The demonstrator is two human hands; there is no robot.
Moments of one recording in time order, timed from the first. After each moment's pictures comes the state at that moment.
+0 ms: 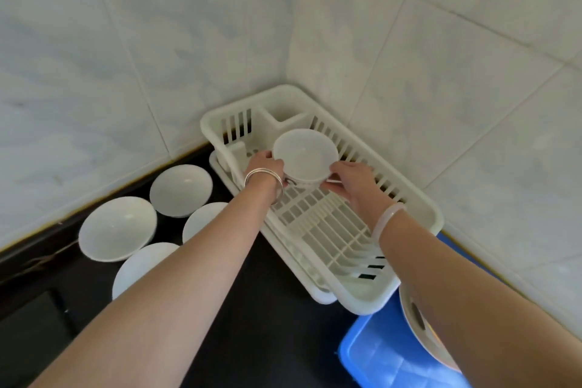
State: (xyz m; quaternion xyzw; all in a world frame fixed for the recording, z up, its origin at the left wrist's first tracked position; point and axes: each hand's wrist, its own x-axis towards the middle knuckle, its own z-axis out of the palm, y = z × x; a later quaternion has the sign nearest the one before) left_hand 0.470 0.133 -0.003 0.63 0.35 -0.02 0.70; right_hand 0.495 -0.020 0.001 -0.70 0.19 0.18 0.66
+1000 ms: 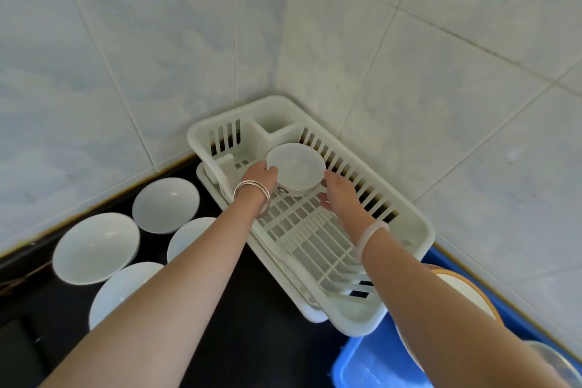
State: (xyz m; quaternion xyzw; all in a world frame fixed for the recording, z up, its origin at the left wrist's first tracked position) left_hand 0.479 0.138 -0.007 0.78 0.25 -0.07 0.57; right_hand 0.496 -0.013 -0.007 -0.80 0.16 0.17 0.55
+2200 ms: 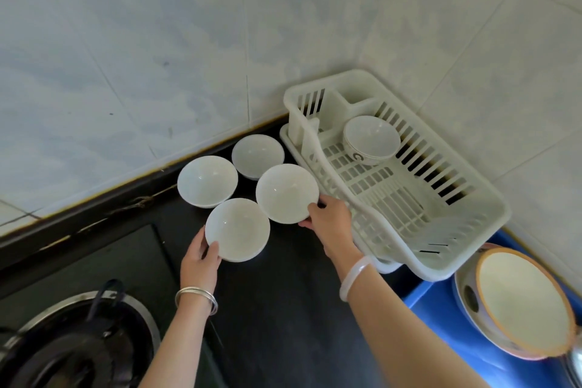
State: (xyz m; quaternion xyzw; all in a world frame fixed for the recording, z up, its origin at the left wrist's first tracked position) left_hand 0.196 0.249 -0.076 0.56 0.47 0.12 0.68; right_hand 0.333 0.098 -0.032 -0.80 0.09 0.21 0.55
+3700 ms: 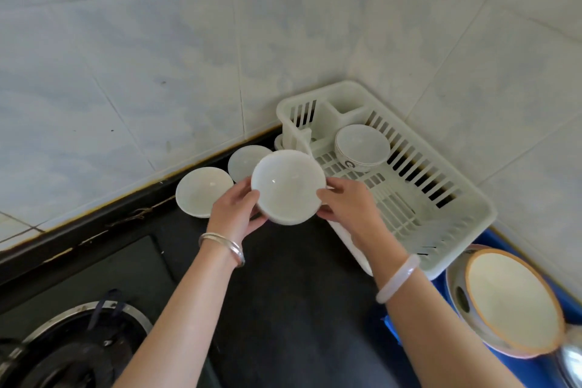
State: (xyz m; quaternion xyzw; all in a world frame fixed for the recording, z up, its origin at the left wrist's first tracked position) left_hand 0.265 0.224 0.037 0.53 0.35 0.07 0.77; right_hand 0.345 0.069 0.057 -0.81 0.02 0.24 0.53
